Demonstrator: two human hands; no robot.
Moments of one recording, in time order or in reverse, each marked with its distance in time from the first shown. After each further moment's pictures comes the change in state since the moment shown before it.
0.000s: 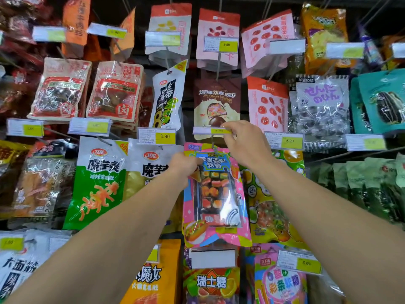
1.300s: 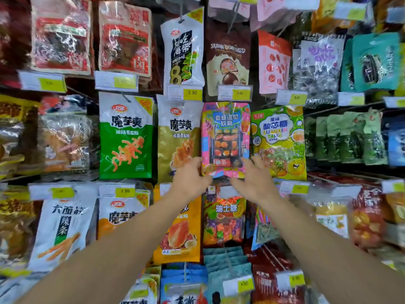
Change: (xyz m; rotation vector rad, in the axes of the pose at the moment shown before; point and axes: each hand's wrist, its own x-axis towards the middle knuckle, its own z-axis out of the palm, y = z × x) left_hand -0.105 -0.089 -0.112 0.633 -0.314 0.284; right_hand -0.182 -0.064 0.046 -0.146 -0.498 0.537
